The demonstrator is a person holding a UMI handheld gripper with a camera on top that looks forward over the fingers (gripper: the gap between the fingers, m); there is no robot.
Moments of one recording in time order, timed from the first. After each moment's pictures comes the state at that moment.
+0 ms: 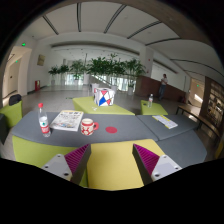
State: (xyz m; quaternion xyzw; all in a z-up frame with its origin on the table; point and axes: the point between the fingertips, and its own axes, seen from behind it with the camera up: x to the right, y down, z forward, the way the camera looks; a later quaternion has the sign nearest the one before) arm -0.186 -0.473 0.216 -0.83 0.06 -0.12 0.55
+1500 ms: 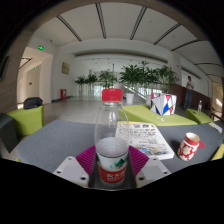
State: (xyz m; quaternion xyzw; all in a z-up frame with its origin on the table) arm -0.564 -0.116 0.078 -0.79 -0.03 0.00 0.61
